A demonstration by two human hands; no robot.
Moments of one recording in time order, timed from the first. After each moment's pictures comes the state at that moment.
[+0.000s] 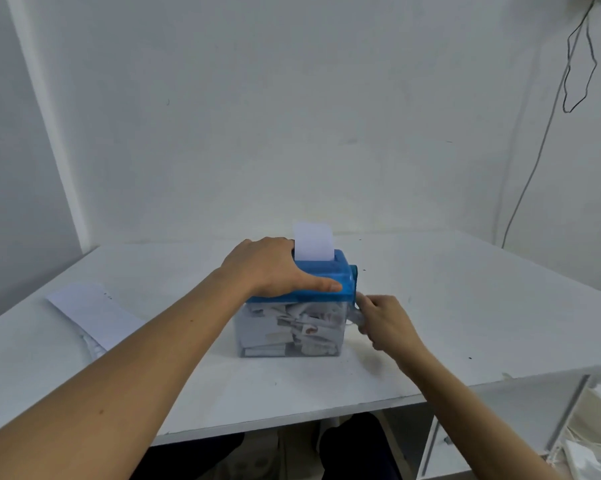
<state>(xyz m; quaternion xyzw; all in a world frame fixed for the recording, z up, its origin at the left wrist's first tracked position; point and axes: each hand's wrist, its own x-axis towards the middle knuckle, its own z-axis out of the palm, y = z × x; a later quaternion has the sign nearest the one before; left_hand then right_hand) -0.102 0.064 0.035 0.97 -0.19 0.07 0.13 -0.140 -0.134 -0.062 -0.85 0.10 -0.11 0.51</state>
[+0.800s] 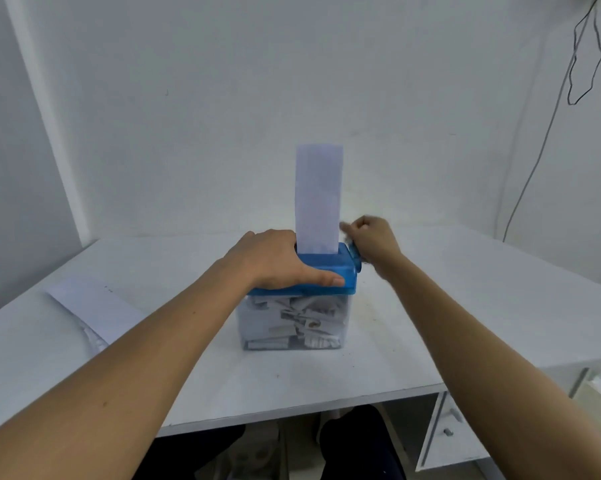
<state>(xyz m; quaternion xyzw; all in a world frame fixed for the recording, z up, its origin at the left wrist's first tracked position) -0.098 0.064 0.037 0.96 -0.23 0.05 0.14 -0.063 -0.136 0.016 -0.80 0.07 -0.20 0.57</state>
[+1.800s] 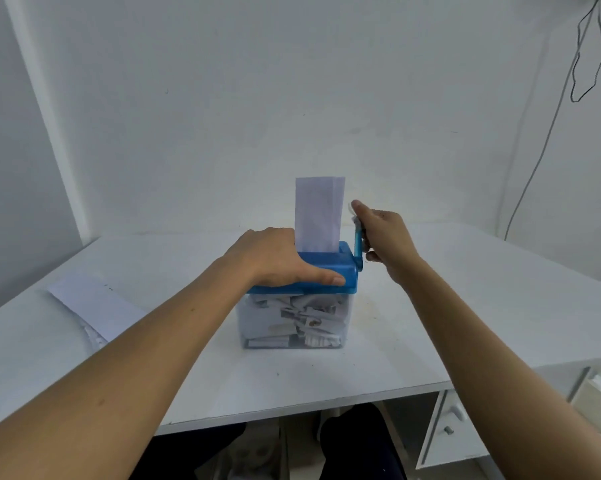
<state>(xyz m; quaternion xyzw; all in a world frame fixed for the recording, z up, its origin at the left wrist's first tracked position) -0.096 0.064 0.035 0.96 -0.23 0.05 0.15 -0.093 -0.135 0.030 -0.78 0.03 -0.22 0.59</state>
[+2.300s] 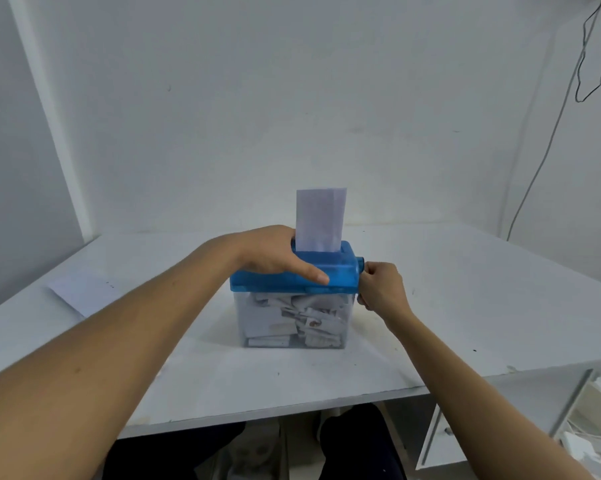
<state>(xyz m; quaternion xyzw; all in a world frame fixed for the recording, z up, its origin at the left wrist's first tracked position) -0.087 0.079 0.050 0.93 -0.29 -0.11 0.22 -0.080 -0.142 -0.059 -0.83 0.13 -0.18 0.51</state>
